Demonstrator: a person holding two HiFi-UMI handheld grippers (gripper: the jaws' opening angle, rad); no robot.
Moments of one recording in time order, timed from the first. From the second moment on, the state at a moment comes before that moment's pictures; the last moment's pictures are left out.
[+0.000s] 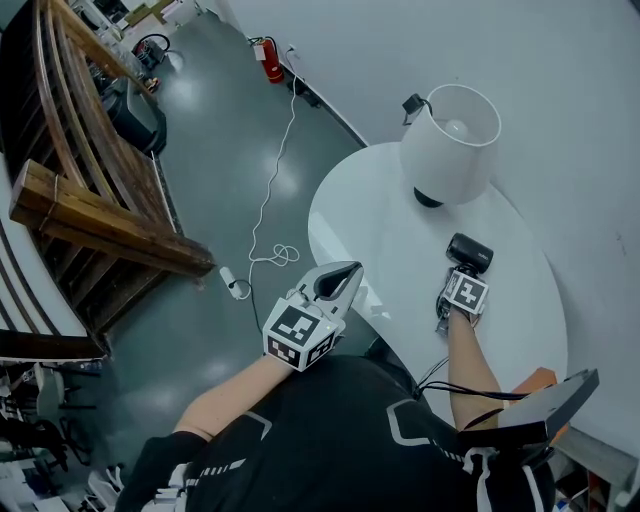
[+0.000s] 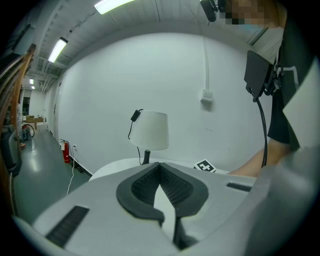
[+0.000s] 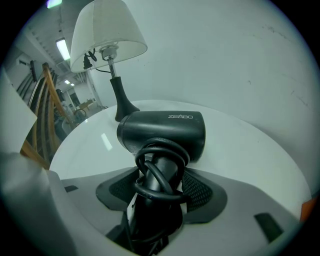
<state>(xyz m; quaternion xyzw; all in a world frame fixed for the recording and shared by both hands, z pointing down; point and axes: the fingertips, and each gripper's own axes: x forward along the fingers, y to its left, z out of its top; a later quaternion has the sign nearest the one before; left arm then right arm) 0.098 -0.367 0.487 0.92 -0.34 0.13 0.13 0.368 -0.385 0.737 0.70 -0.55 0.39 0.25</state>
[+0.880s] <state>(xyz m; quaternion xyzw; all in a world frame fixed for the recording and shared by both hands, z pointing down) 0.071 -0.353 0.479 0.95 -0.27 0.11 0.14 0.348 -0.355 0.706 0.73 -0.52 0.40 0.19</state>
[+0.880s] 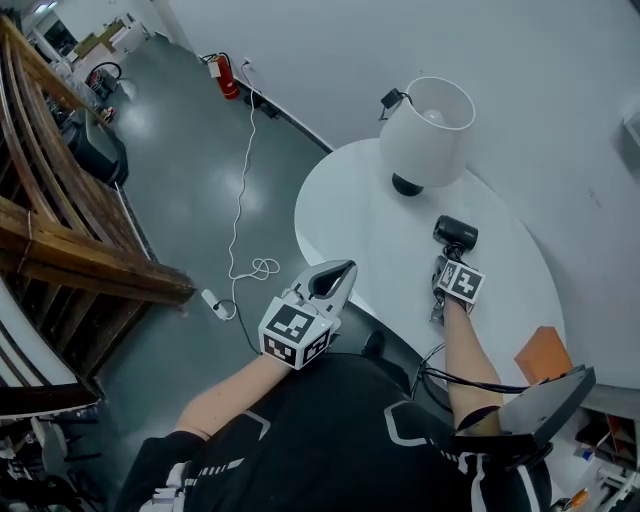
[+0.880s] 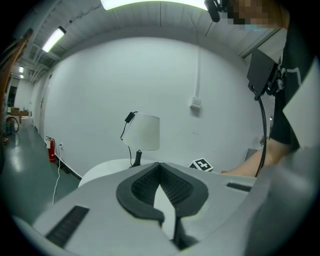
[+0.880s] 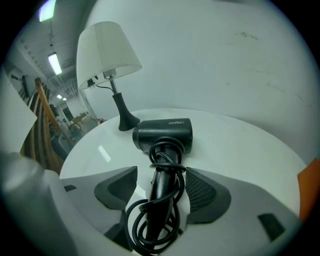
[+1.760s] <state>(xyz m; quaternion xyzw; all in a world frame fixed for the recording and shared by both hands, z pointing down) 0.070 -0.322 0.445 0.98 -0.14 0.07 0.10 0.269 -0.310 0.582 0.76 -0.56 0.30 0.11</state>
